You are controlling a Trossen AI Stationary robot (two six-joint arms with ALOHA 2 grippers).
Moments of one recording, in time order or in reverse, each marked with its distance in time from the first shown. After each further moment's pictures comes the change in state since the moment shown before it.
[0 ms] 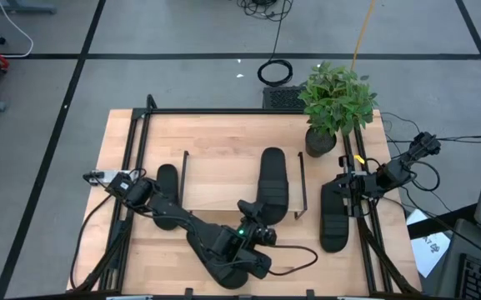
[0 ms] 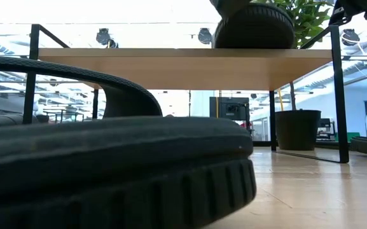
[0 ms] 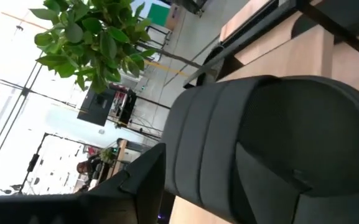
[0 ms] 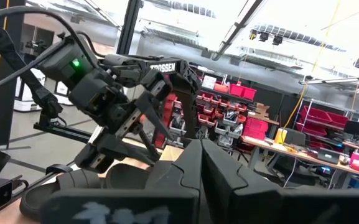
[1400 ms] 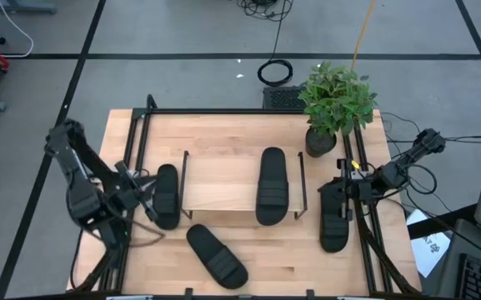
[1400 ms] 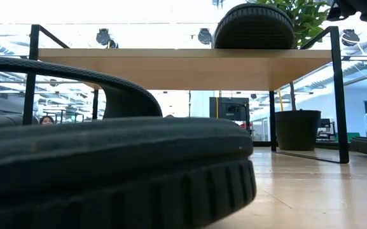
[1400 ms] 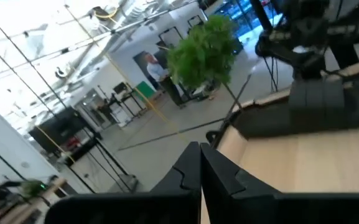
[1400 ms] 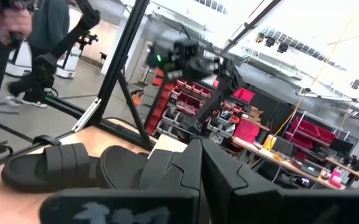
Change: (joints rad) left arm -0.497 -1.108 -0.963 -0.861 -0.234 -1.273; right arm 0.000 0.127 0.000 0.077 -0.003 -0.143
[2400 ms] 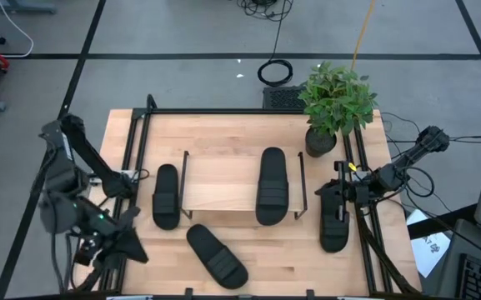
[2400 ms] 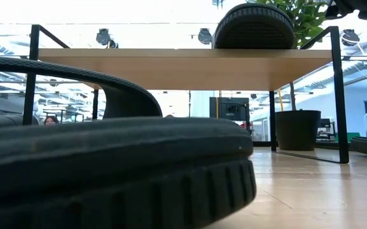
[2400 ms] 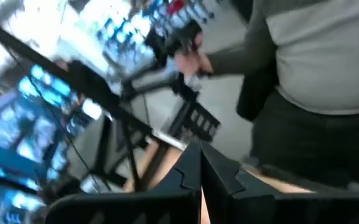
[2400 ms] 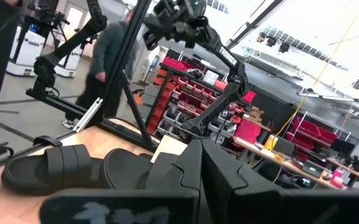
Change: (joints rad) left arm -0.014 -0.098 0.197 1.077 1.191 1.767; right arm 0.000 0.109 0.000 0.103 -0.001 0.009
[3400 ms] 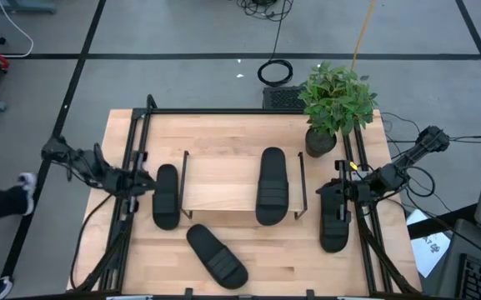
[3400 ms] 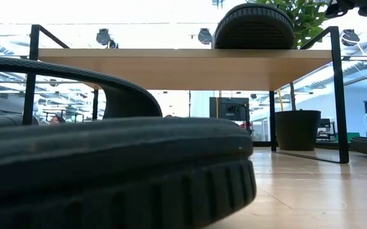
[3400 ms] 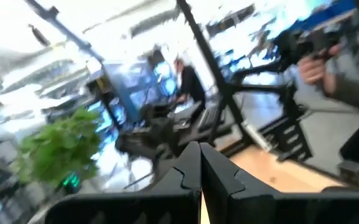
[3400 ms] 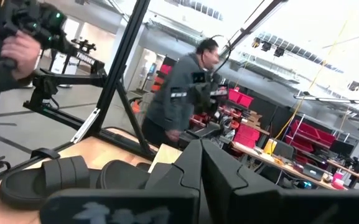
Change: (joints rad) left arm 0.554 -0.877 -0.930 0.494 0.247 -0.188; right arm 0.000 -0.001 0.000 0.041 0.000 0.003
